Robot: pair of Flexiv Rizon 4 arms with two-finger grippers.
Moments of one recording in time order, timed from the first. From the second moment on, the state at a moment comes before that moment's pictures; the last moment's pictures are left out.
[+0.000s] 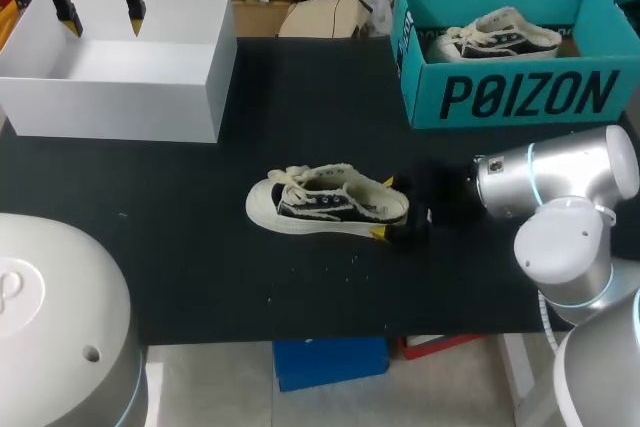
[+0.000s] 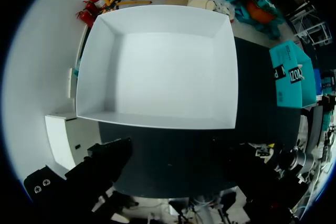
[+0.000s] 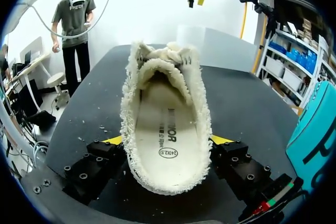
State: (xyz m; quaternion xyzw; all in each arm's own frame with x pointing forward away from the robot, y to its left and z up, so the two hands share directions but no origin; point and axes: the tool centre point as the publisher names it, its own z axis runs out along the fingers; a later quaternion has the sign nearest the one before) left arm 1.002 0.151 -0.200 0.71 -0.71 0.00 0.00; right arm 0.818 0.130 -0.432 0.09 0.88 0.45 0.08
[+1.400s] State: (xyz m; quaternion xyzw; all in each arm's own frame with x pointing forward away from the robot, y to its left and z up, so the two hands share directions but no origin) left arm 0.940 -0.001 -0.174 0.79 -0.62 0.03 0.01; right arm 0.818 0.130 -0.432 0.09 0.88 0.45 0.08
